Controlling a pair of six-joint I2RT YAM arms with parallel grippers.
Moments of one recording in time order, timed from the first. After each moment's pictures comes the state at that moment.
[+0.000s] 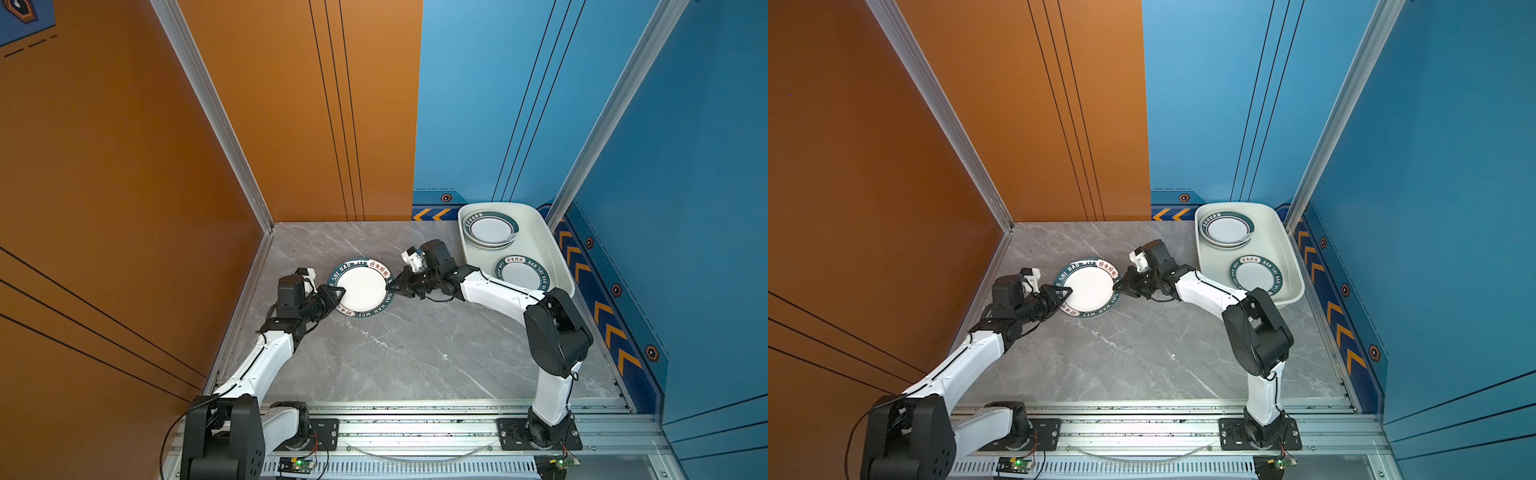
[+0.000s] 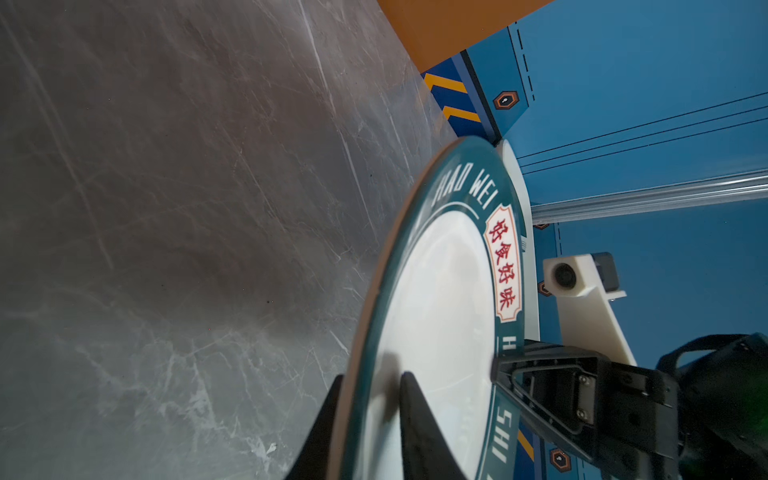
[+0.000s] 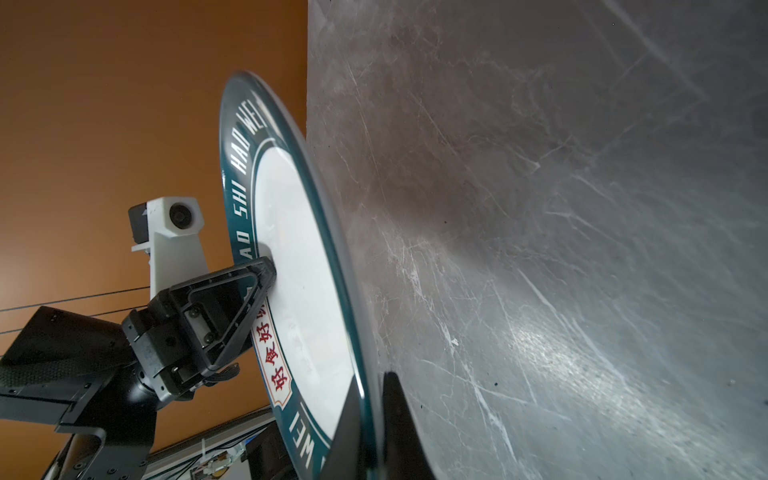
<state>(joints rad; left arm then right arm) -0.01 1.15 0.59 0.00 0.52 -0.85 0.62 1.89 1.35 -0.15 -0.65 0.91</state>
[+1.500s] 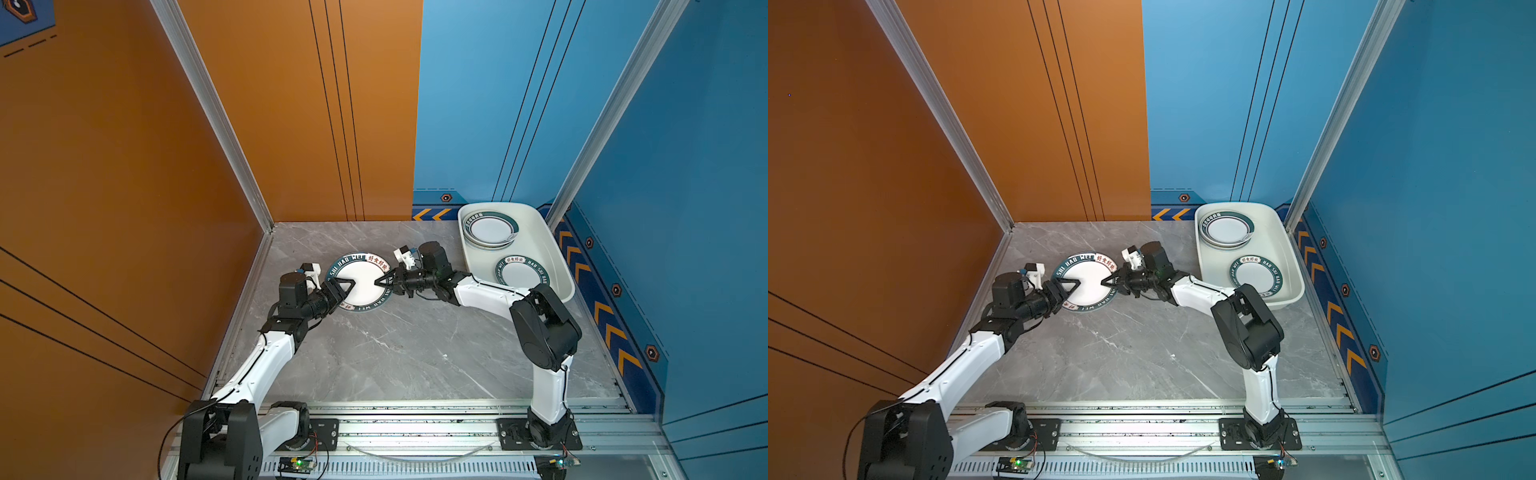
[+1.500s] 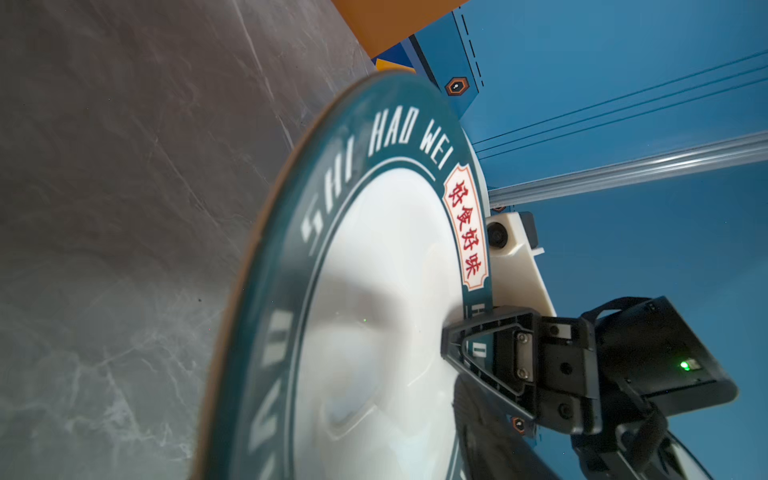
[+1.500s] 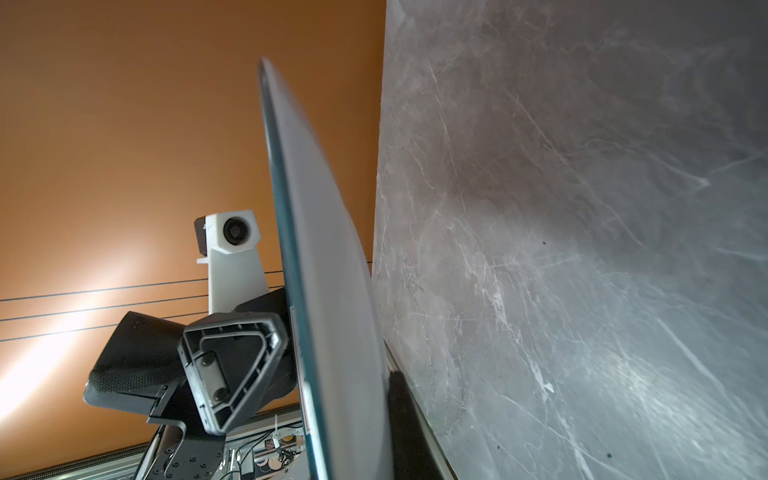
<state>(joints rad) -0.04 1.13 0.61 0.01 0.57 -0.87 0.62 1.95 1.31 0.18 -0.77 1.11</state>
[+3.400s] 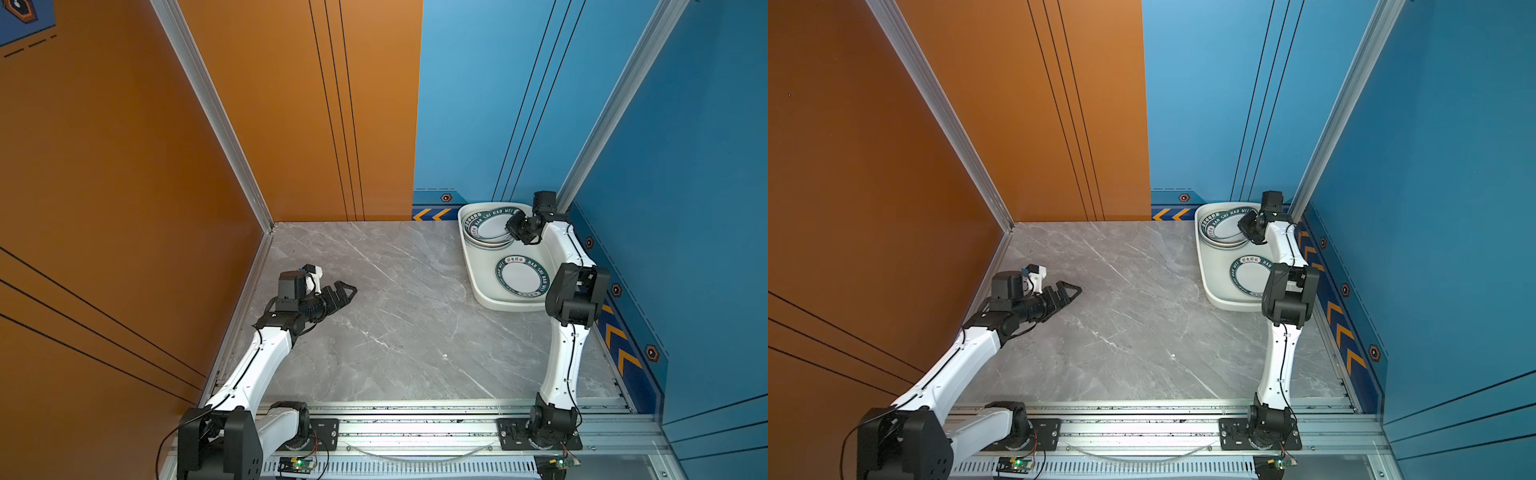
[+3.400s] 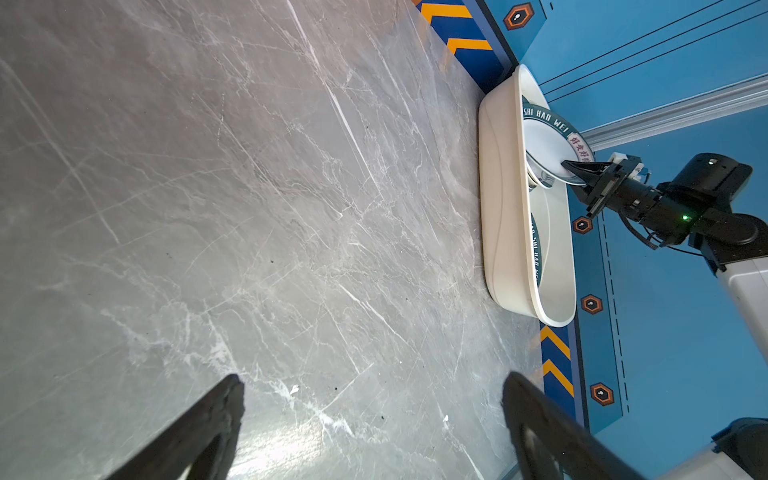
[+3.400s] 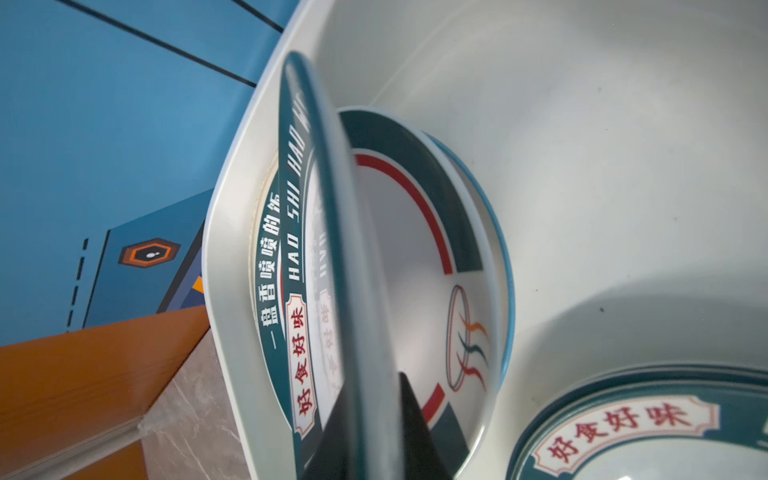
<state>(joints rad) -0.03 1.11 0.70 -0.30 0.53 -0.62 -0.14 2.34 2.15 -0.68 -0.27 0.72</state>
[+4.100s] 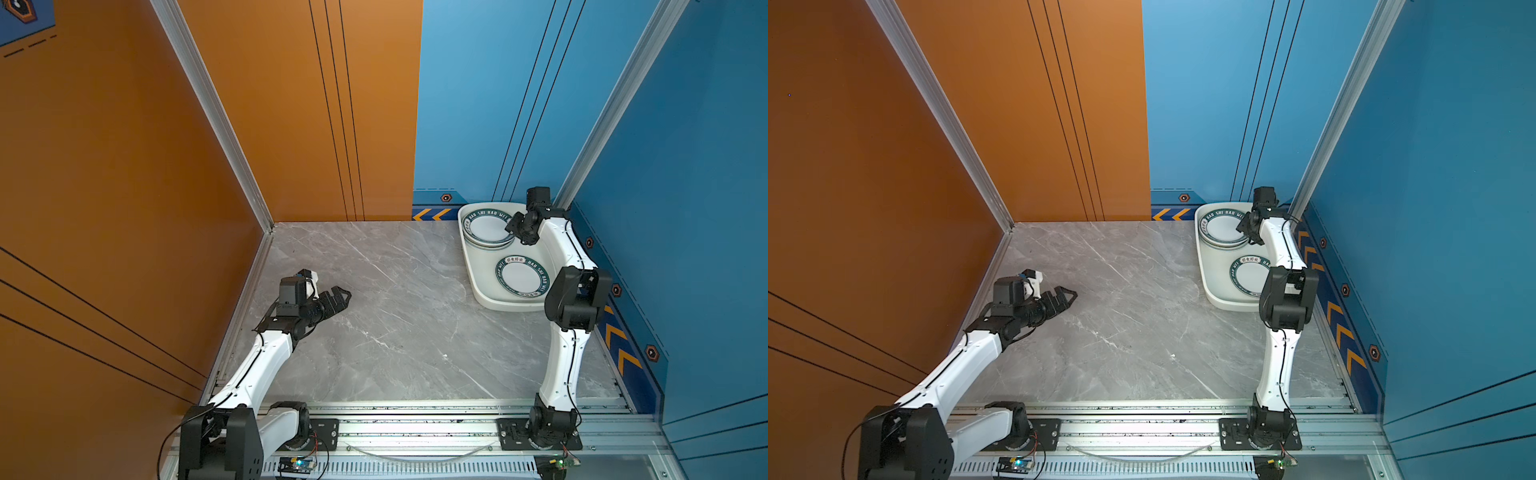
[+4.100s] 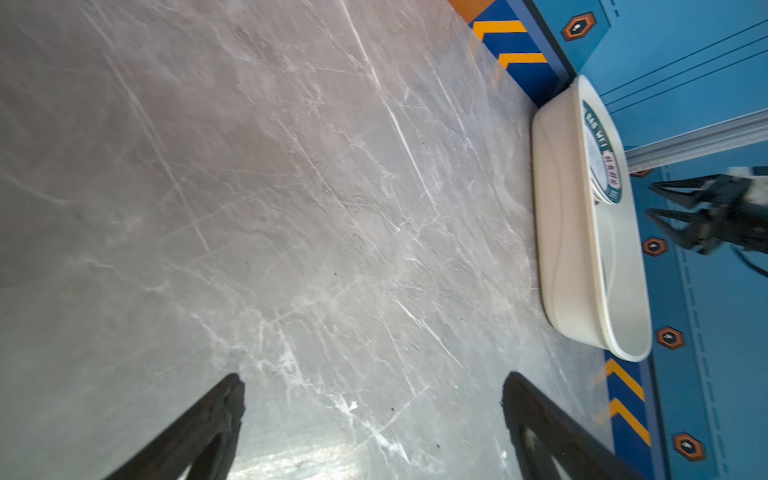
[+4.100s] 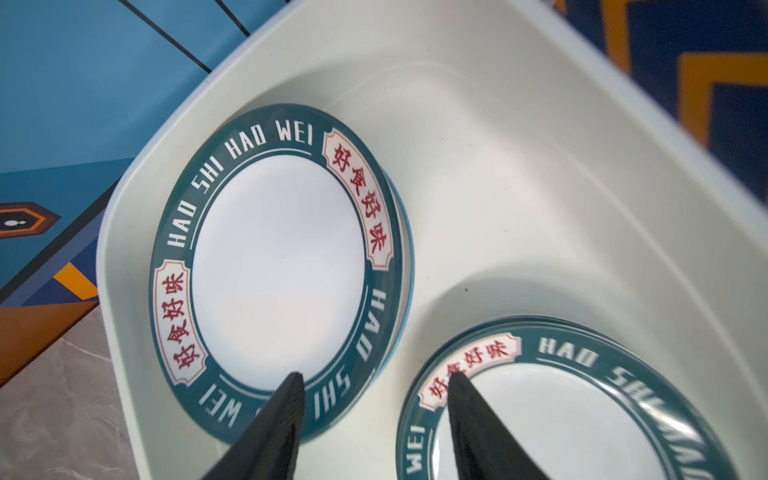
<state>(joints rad) -0.02 1.11 0.63 -0.24 0.37 -0.57 -0.07 2.19 2.11 -0.81 0.09 0.49</state>
